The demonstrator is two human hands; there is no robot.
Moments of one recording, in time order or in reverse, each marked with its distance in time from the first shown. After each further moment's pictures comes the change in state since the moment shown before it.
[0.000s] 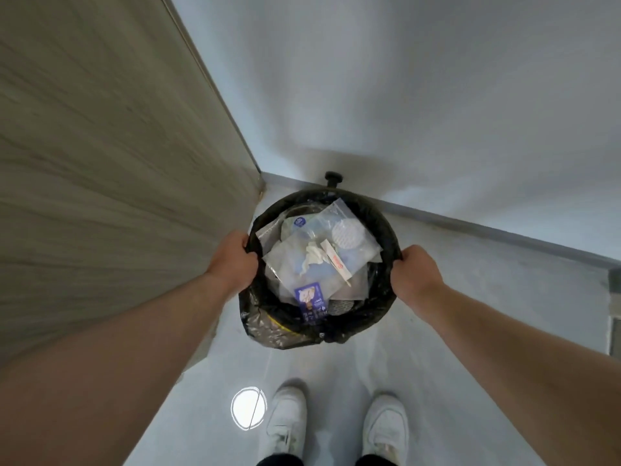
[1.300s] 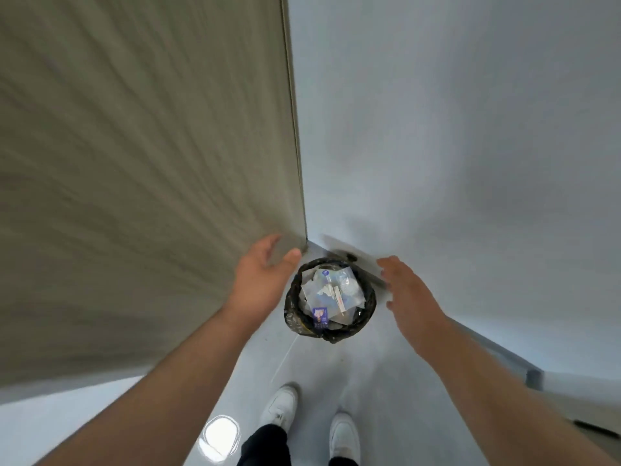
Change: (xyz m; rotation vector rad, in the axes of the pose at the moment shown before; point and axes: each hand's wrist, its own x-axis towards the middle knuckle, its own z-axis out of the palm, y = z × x) left_hand -0.310 0.205 -0.227 -0.532 0.214 0.118; right_hand -0.318 -0.176 -0.236 0.238 -0.279 -0.480
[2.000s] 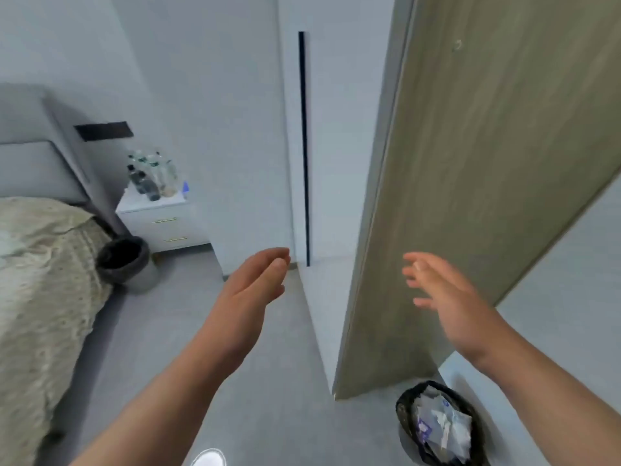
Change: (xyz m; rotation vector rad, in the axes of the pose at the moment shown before) left_hand -0.443 0.075 -0.301 -0.483 0.674 0.160; right_hand -0.337 -0.267 0.108 -0.220 -0.555 -0.663
